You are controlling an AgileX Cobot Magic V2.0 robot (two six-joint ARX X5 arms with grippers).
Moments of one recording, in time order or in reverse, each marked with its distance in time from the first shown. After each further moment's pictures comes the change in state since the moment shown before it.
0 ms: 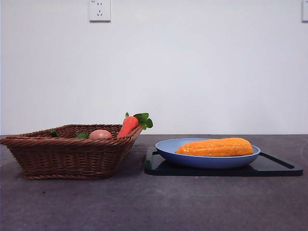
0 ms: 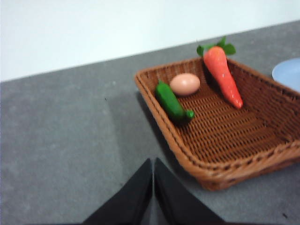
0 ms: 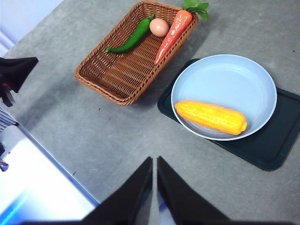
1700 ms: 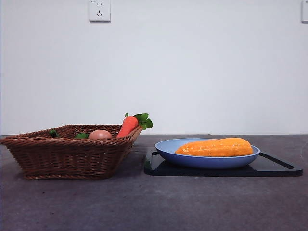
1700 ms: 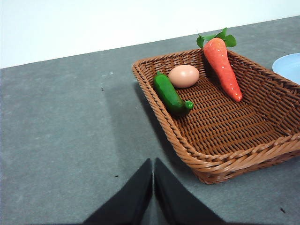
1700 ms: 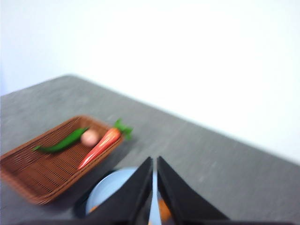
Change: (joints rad) left arm 0.000 0.002 -0.020 0.000 0.000 -0.021; right arm -0.232 -0.331 -0.186 0.470 -0.001 -0.080
